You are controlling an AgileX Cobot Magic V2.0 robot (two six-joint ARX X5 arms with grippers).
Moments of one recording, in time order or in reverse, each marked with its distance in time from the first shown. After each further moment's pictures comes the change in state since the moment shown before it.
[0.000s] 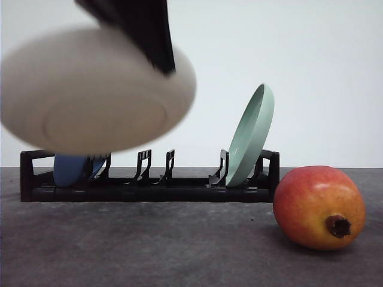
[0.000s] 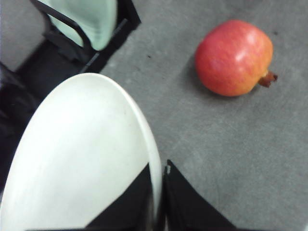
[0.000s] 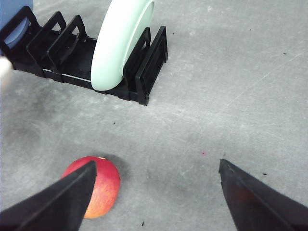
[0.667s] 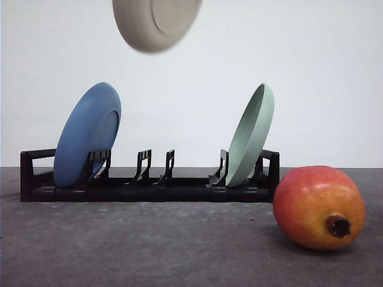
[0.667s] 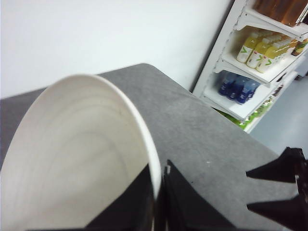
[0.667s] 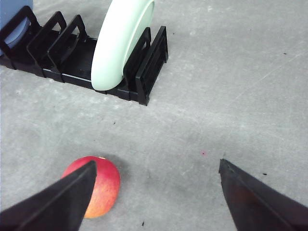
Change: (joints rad) left_arx 0.460 0.063 0.610 0.031 0.573 -0.168; right_arx 0.000 0.000 0.000 0.000 0.000 0.000
